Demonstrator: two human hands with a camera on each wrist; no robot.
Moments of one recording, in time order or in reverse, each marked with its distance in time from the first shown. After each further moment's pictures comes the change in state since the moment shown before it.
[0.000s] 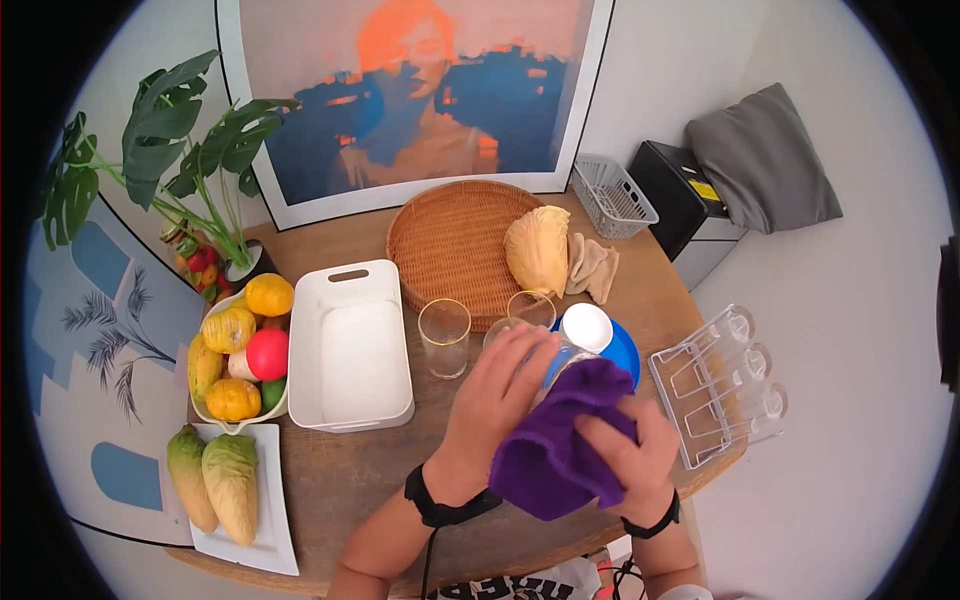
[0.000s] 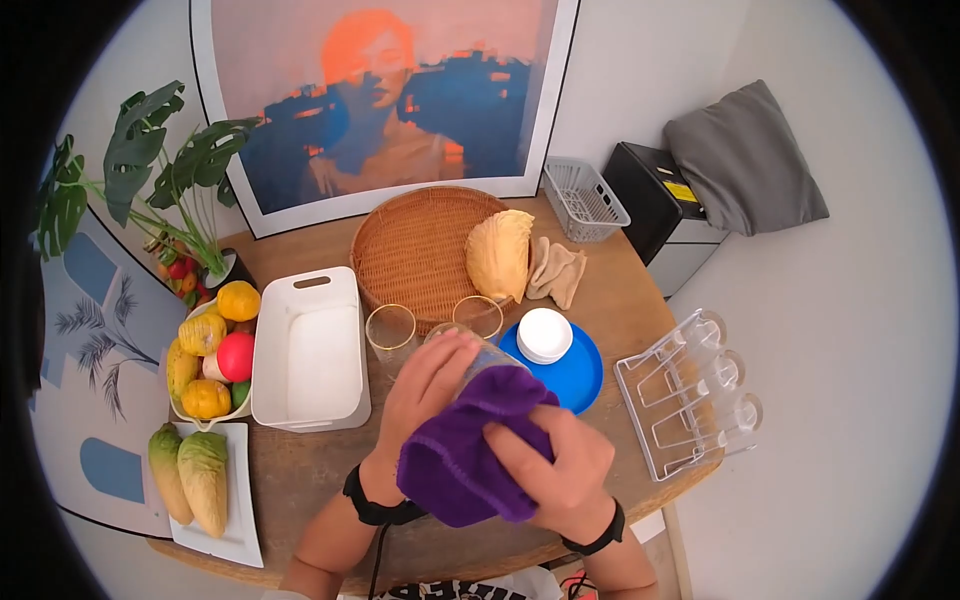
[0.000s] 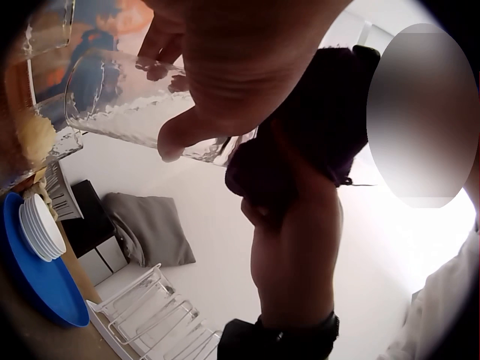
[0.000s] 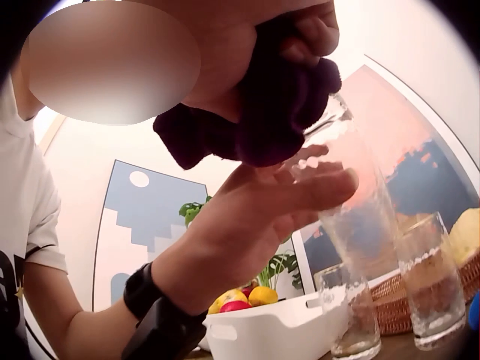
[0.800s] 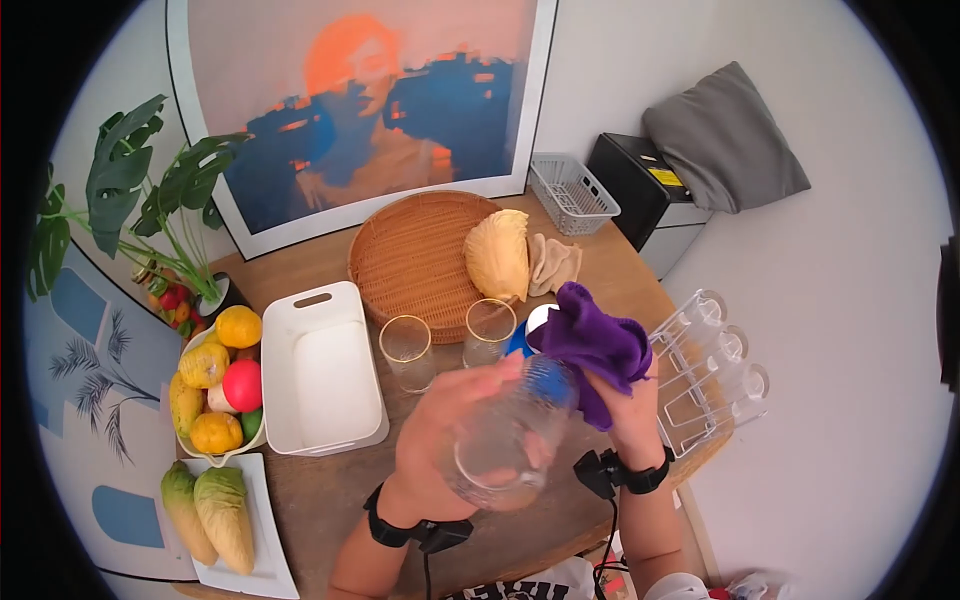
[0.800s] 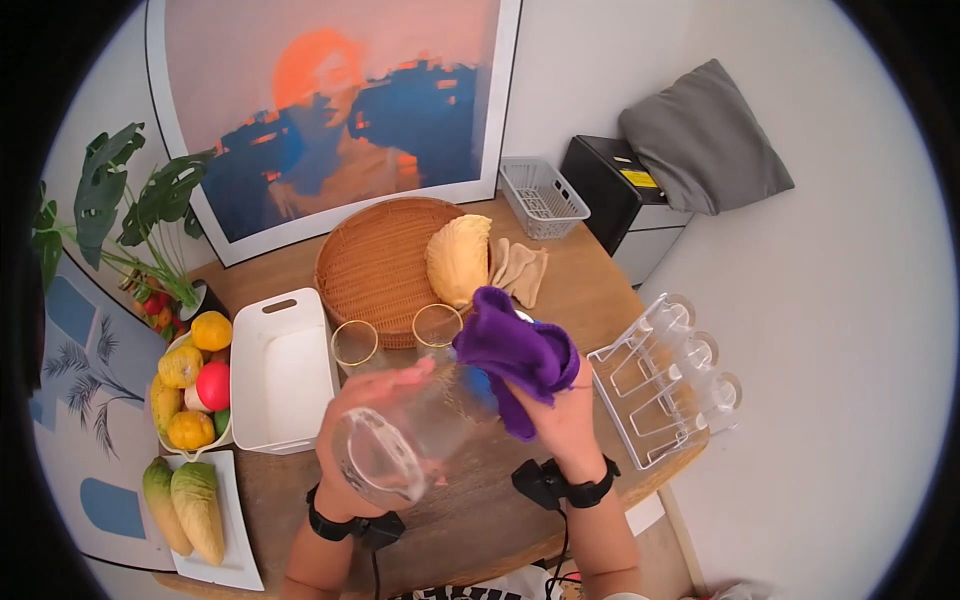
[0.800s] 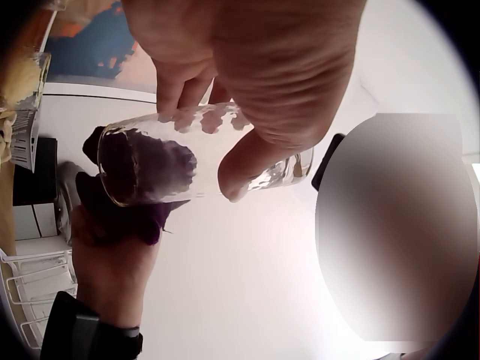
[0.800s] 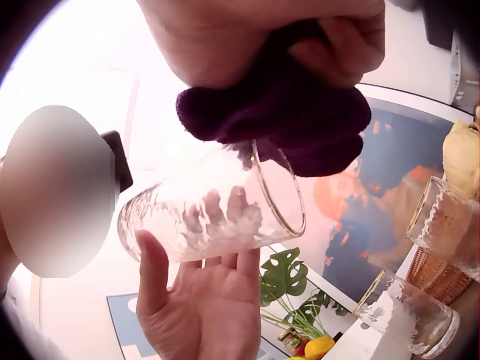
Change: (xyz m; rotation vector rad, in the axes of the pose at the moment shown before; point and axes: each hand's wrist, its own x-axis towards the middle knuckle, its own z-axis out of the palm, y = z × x) left_hand 0.002 0.012 -0.017 -0.864 0.040 -0.043; right_hand 0.008 0.051 0.023 0.960 0.281 0.761
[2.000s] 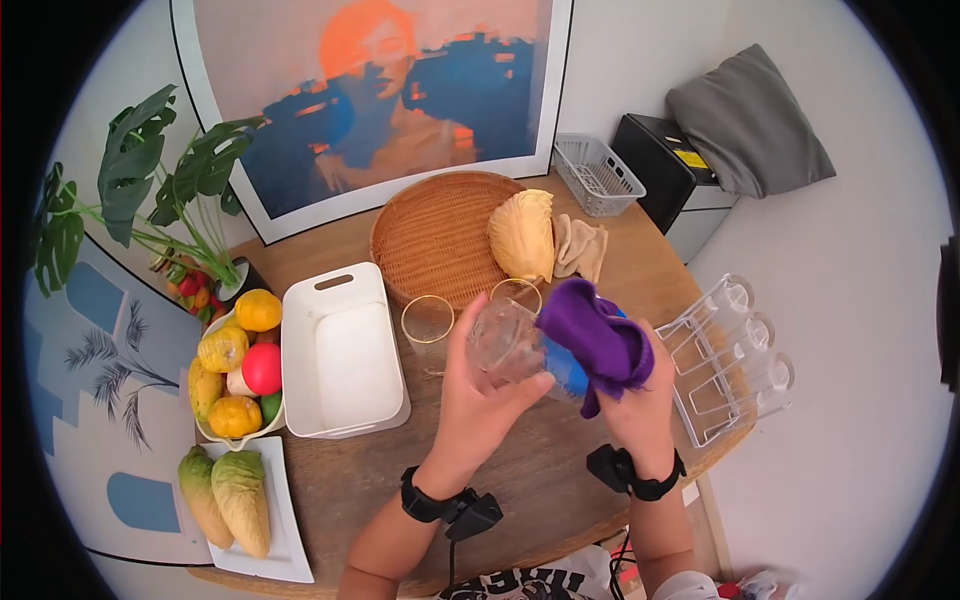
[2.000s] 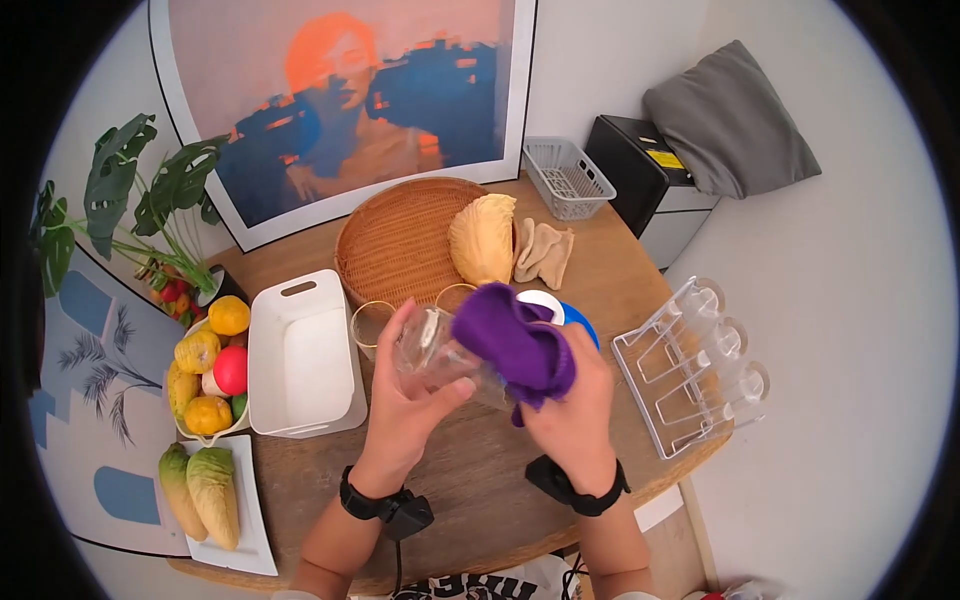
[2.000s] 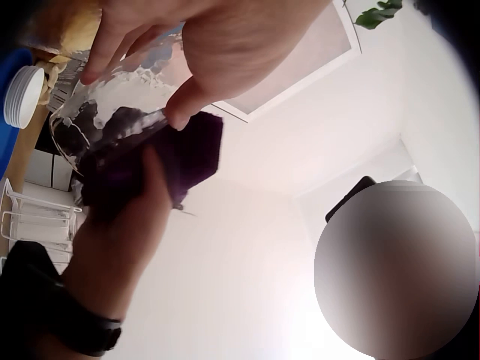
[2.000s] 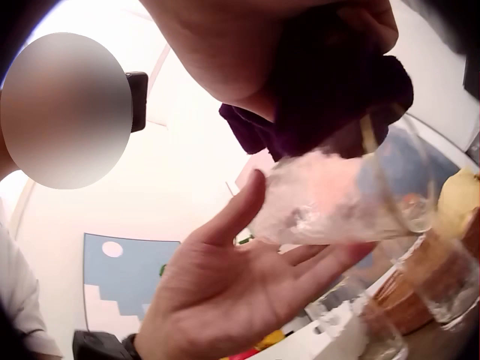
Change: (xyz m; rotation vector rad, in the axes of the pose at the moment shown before) left_hand 0.001 -0.019 0.018 -0.404 0.373 -0.624; right_hand -0.011 0.002 0.011 -0.582 0.027 -0.176
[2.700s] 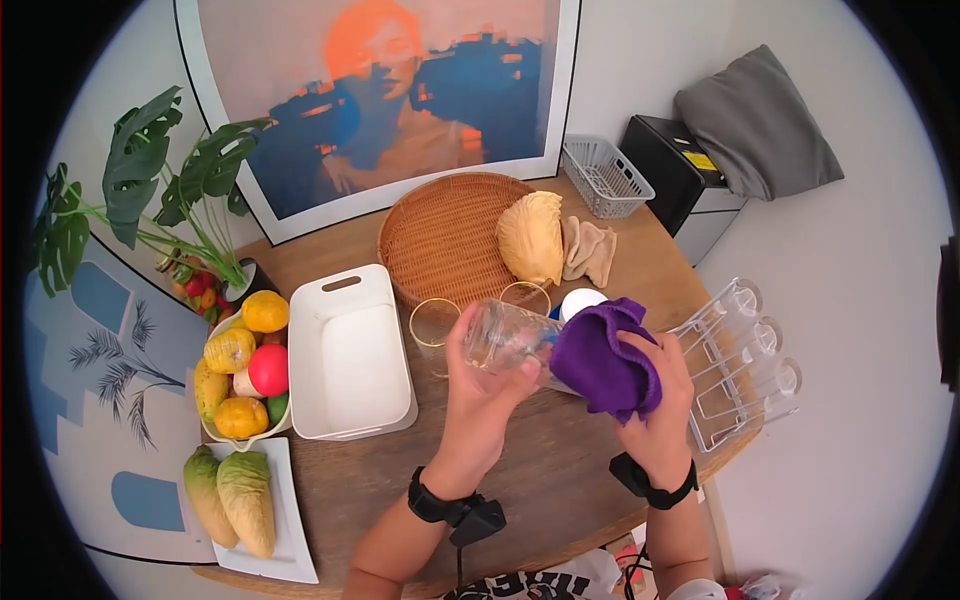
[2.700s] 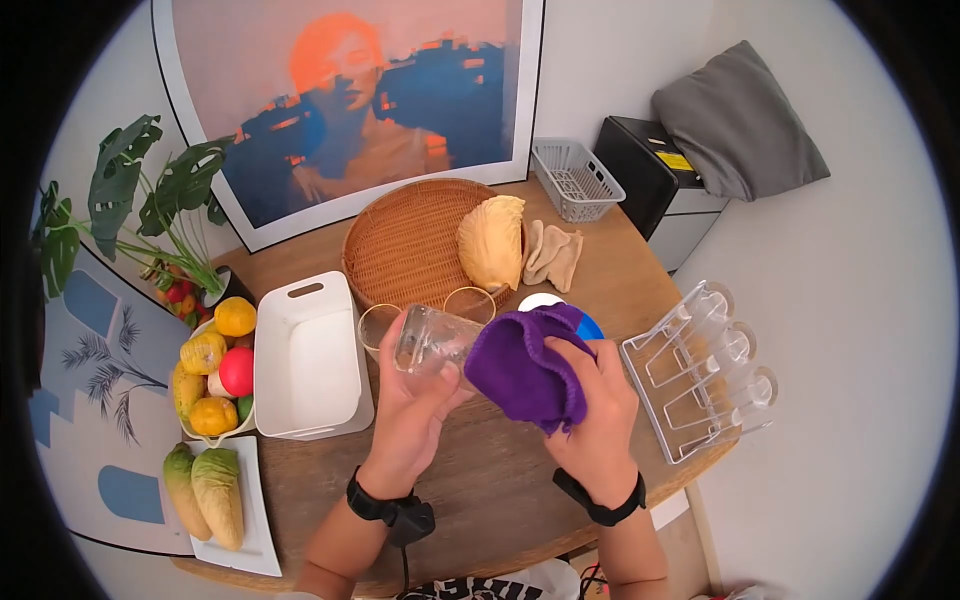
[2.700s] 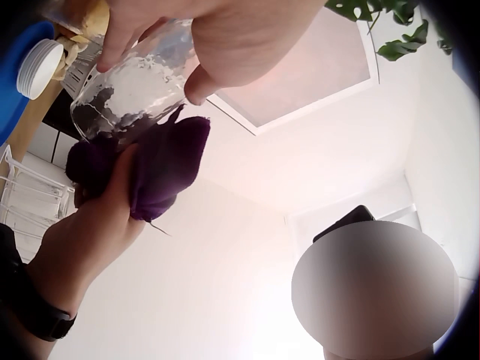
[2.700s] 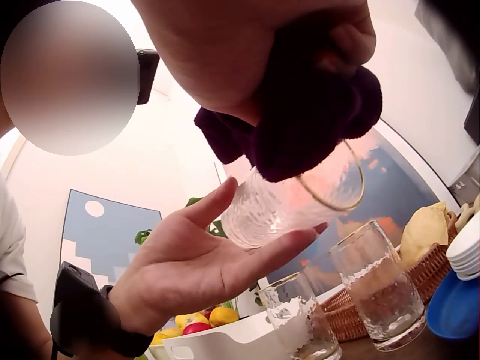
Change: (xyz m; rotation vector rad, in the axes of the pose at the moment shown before) left_hand -0.002 -0.003 -0.002 -0.048 0.085 -0.054; right_hand -0.008 0.001 -0.017 -0.273 -0.044 -0.209
